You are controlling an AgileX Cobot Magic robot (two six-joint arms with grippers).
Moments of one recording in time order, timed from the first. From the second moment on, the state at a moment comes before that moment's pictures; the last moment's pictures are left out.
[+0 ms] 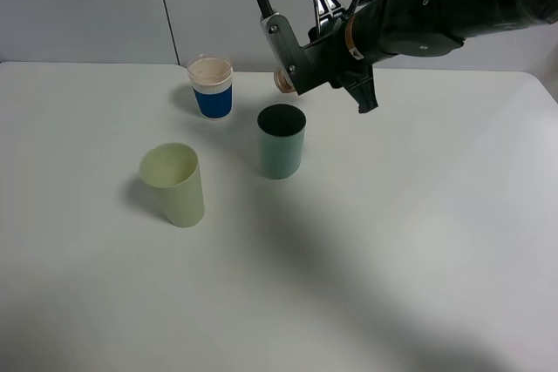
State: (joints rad) left arm 0.00 -0.01 -0.51 0.01 1.06 -0.02; right arm 0.58 1.82 -1.15 -0.97 0.22 -0.74
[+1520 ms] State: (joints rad) left arm 0.00 -0.01 -0.51 0.01 1.06 -0.02; right arm 0.60 1.82 -1.15 -1.12 0.25 -0.74
